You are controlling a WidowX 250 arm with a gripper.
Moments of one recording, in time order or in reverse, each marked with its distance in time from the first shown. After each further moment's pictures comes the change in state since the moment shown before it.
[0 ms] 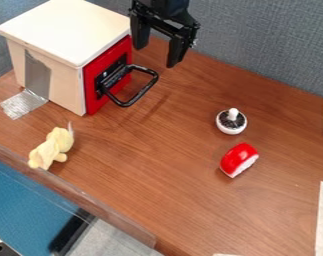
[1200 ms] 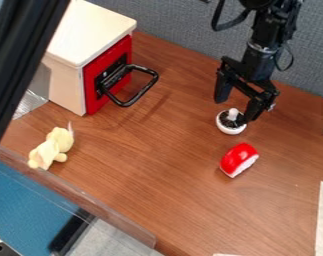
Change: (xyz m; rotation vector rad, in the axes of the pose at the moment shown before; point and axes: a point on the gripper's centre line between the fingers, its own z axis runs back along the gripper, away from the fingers) arm 0.056 -0.131 -0.076 -0.063 0.113 -0.311
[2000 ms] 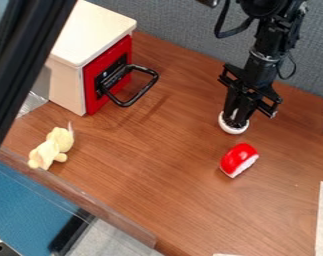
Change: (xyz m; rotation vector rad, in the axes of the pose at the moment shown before) arm -0.001 -0.006 -0.005 0.005 0.002 0.009
